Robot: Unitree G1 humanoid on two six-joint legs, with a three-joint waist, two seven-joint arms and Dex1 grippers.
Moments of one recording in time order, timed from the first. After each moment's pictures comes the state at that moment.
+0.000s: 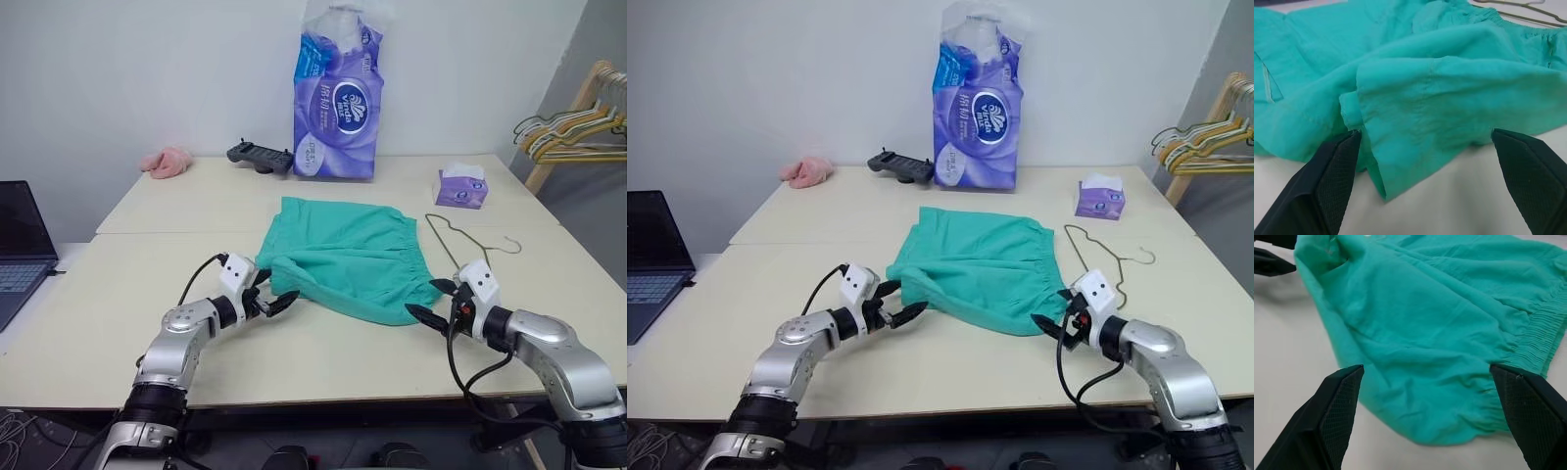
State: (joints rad) left arm -0.26 0.45 -0.01 0.26 -0.27 0.23 -0.80; right arm -0.08 -0.55 -0.02 -0.24 0.33 0.59 0.69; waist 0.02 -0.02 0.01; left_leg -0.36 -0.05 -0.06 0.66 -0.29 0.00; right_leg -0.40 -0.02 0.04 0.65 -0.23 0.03
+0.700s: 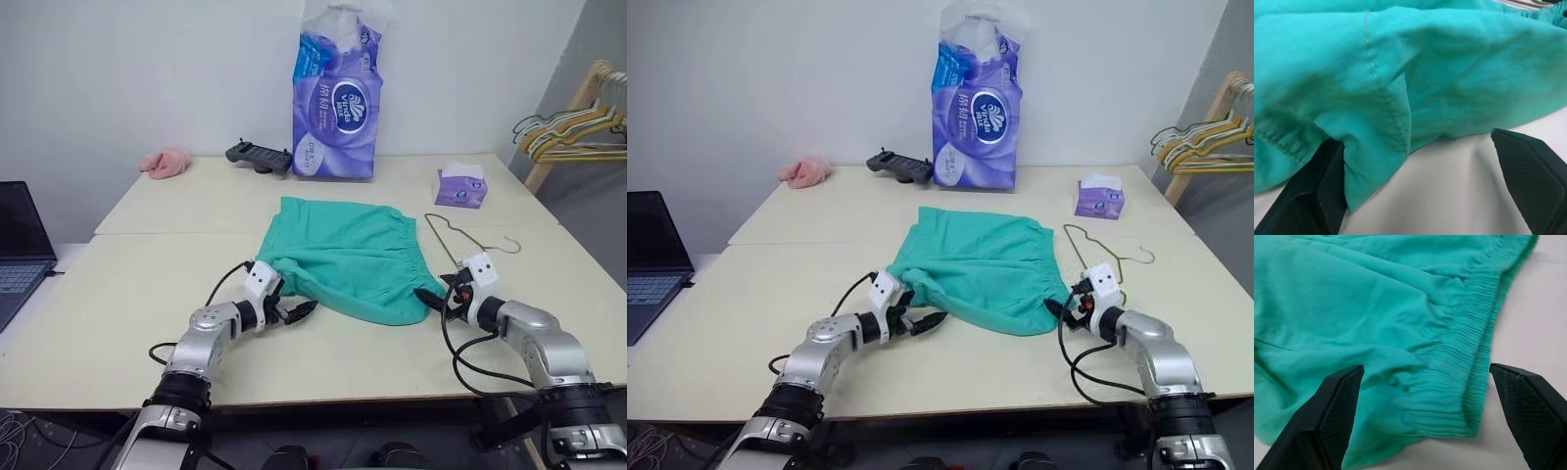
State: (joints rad) left arm -0.34 0.37 -0.08 0.45 -0.20 0.17 -0.86; right arm -0.24 -0.49 -0.05 0.15 0.30 0.51 0.64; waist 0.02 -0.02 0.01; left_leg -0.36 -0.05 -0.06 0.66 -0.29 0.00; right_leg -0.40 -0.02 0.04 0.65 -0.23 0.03
